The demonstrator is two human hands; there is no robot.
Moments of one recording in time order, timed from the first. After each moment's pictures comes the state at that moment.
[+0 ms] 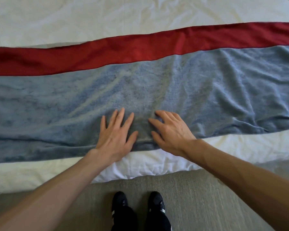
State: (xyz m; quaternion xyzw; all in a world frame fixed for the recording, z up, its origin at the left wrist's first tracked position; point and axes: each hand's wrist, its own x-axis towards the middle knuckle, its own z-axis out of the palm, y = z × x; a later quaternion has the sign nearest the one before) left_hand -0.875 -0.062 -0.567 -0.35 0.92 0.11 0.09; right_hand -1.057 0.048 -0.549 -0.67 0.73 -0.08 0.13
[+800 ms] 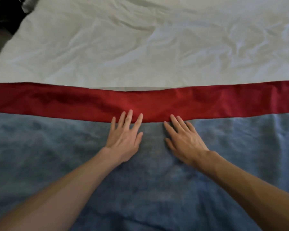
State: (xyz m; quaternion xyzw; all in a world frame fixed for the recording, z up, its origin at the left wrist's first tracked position) left_hand -0.760 -0.368 -0.571 -0.38 0.92 0.05 0.06; right_hand -0.949 -0.253 -0.566 -0.66 0.74 0.03 0.11
